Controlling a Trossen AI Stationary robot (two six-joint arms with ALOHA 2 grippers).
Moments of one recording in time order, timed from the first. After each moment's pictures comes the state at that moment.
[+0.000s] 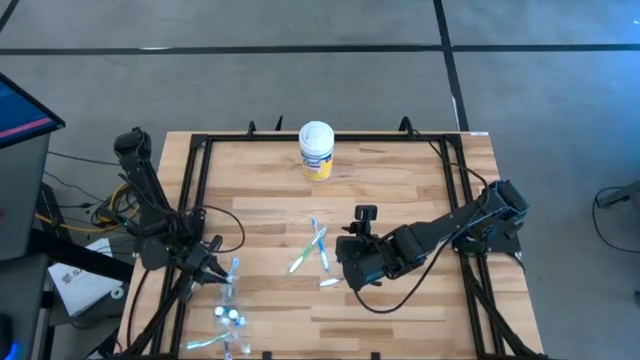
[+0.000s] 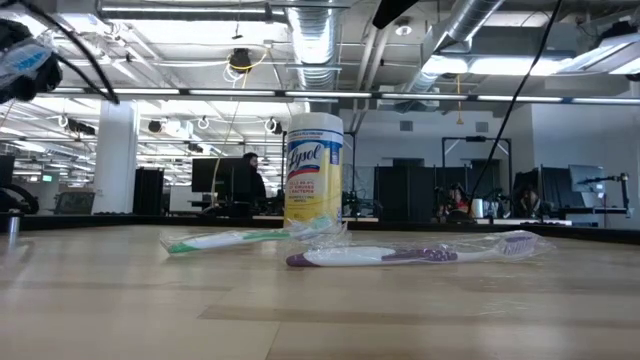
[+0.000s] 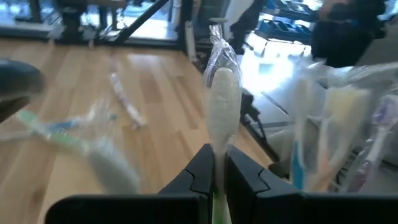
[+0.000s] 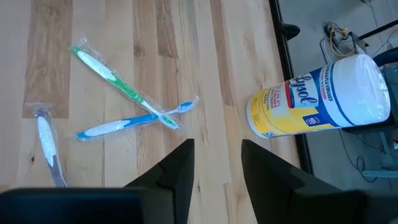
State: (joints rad) left arm -1.16 0.56 0.13 0.16 -0.77 -0.39; right arm 0.46 1.79 1.67 -1.06 0.75 0.24
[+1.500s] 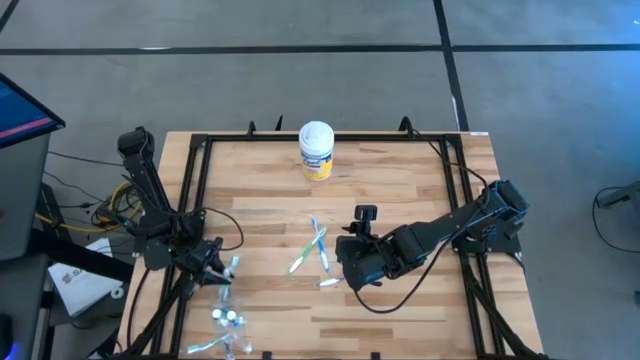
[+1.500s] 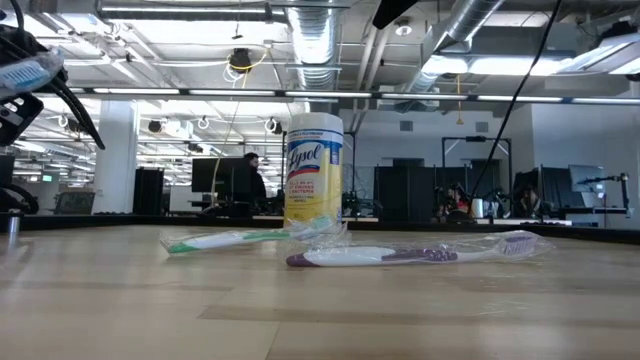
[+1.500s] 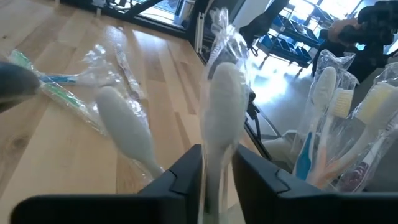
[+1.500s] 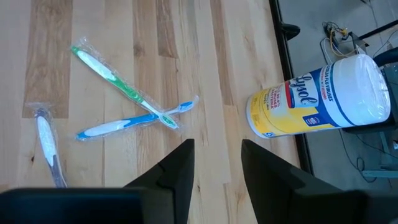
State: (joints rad) left arm -1.20 0.57 0.02 0.25 -0.82 -0.62; right arm 0.46 1.79 1.67 -1.06 0.75 0.24
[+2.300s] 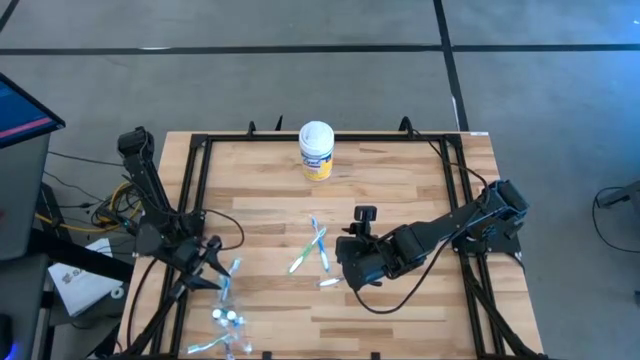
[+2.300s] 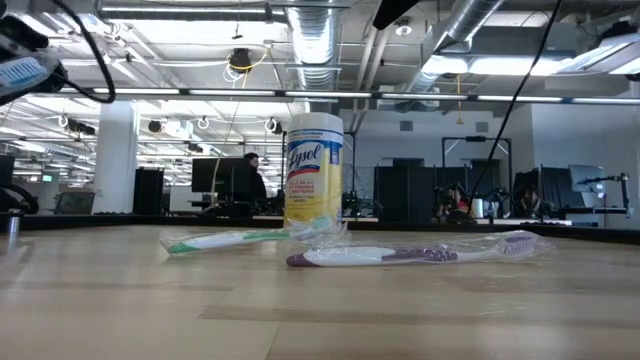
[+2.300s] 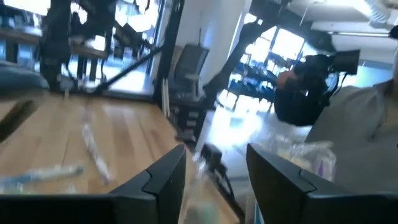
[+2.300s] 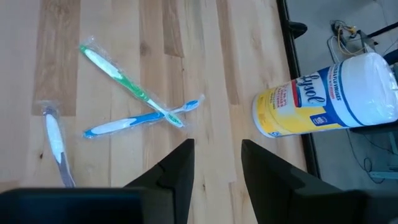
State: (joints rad) left arm -1.20 0.56 0.02 0.63 -0.78 -0.23; right arm 0.46 1.79 1.67 -1.06 0.72 0.24
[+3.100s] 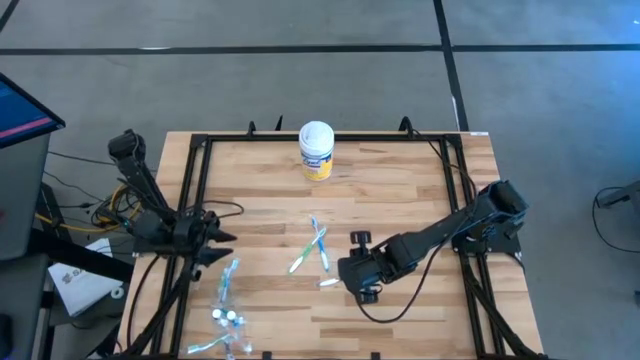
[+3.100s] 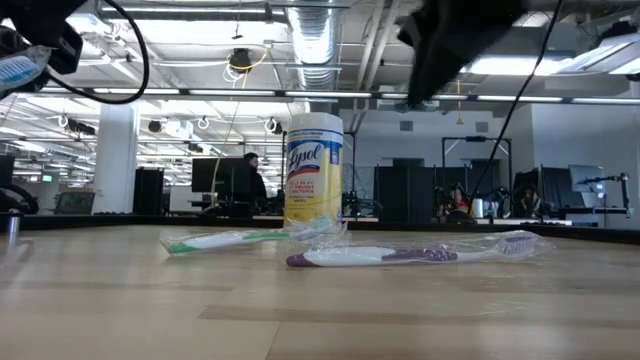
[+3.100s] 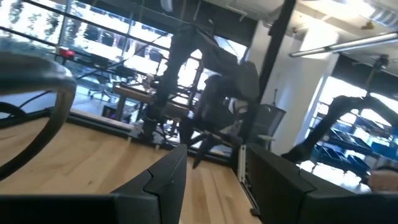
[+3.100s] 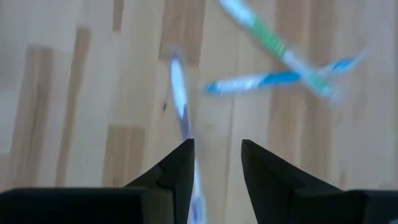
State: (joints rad) left arm -1.06 0.56 0.02 0.93 -1.02 -0.01; right arm 0.45 1.79 1.41 -0.82 0.28 0.27
